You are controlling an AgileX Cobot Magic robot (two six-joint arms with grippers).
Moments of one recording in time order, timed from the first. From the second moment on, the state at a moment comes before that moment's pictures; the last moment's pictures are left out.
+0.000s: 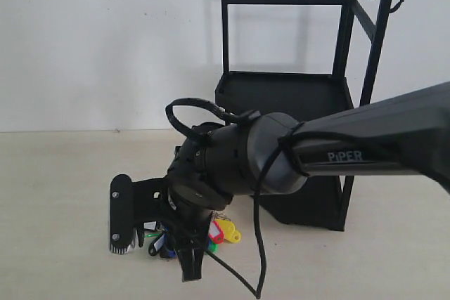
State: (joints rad) left arm 0.05 0.00 0.00 -0.07 0.33 0.09; right arm 0.76 2.09 -1.46 -0.46 0.50 -0.56
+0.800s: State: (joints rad) left arm 0.05 0.00 0.00 -0.07 0.33 0.09; right arm 0.76 2.22 -1.57 -0.49 0.50 -0.47
